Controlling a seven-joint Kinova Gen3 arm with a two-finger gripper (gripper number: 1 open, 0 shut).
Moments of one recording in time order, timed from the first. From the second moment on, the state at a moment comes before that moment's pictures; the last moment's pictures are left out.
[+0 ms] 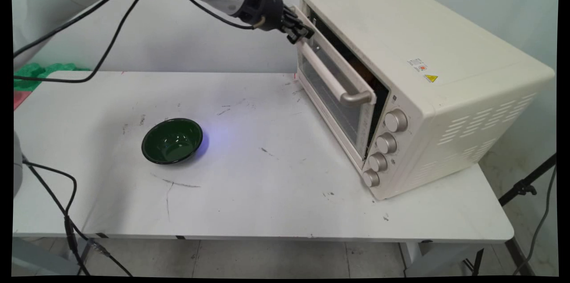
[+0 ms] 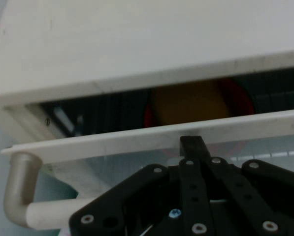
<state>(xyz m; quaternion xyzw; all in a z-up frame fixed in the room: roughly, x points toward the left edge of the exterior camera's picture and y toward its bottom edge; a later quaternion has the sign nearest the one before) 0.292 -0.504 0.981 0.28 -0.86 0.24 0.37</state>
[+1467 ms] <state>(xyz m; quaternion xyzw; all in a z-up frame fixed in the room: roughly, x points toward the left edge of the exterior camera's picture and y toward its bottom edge) 0.403 -0.438 0.909 0.30 -0.86 0.19 0.36</state>
